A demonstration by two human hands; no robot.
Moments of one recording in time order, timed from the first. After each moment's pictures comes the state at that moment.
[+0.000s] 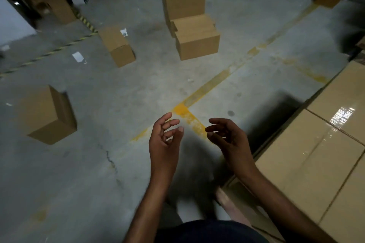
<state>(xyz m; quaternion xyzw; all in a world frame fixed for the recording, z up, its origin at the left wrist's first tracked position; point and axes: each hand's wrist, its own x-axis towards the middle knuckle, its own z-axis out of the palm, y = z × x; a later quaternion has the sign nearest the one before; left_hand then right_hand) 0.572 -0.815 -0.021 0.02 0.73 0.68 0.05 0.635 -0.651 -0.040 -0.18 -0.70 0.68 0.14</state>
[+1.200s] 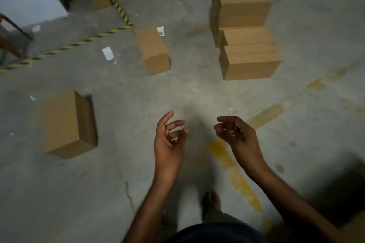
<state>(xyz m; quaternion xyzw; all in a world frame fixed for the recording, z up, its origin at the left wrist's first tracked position) 0.052 -0.882 -0.030 -0.08 0.73 0.68 0.03 0.077 -0.700 -0.046 -0.17 -0.71 0.68 0.06</state>
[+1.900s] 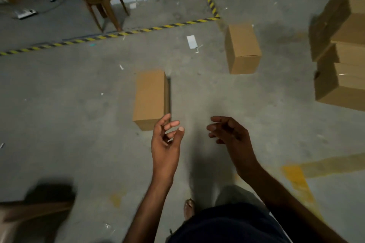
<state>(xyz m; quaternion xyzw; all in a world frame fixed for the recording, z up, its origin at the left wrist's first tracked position) 0.018 -1.340 -0.050 -0.24 0.69 0.68 -0.12 -0.020 -1.167 -0.055 -0.05 -0.69 0.71 -0.11</state>
